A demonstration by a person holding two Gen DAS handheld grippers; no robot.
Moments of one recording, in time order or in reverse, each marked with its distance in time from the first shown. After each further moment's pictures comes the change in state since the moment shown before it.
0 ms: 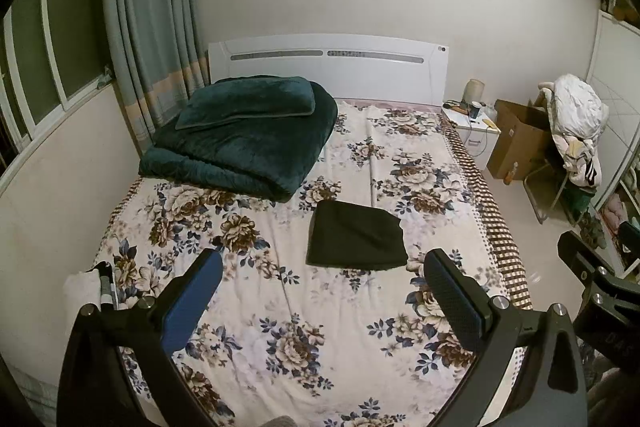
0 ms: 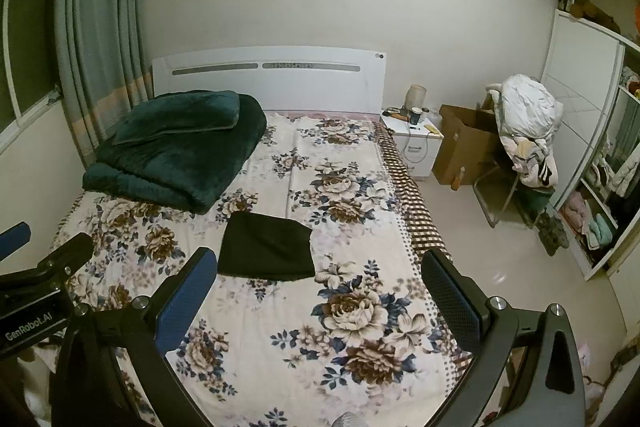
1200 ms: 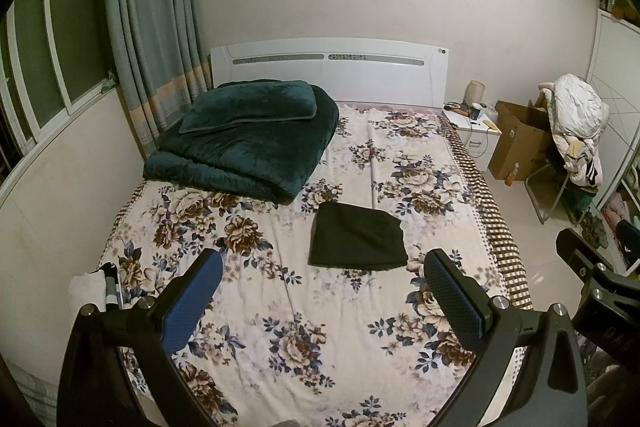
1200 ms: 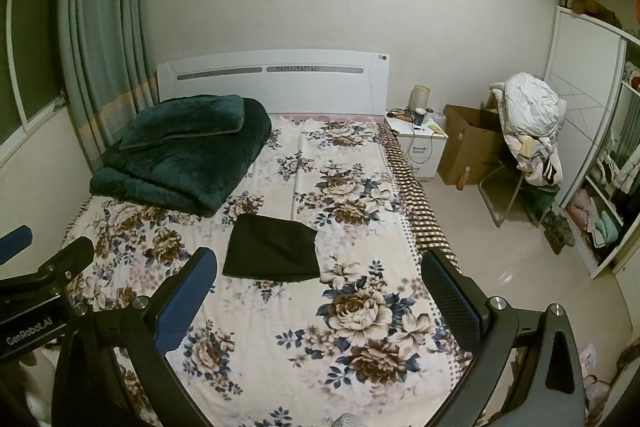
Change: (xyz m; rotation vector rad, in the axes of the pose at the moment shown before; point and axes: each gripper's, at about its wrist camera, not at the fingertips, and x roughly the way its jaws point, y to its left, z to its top) left arm -0.014 -0.007 0.002 -0.001 -0.014 0.016; right arm 0.002 -0.003 0.000 0.005 -0.006 0.010
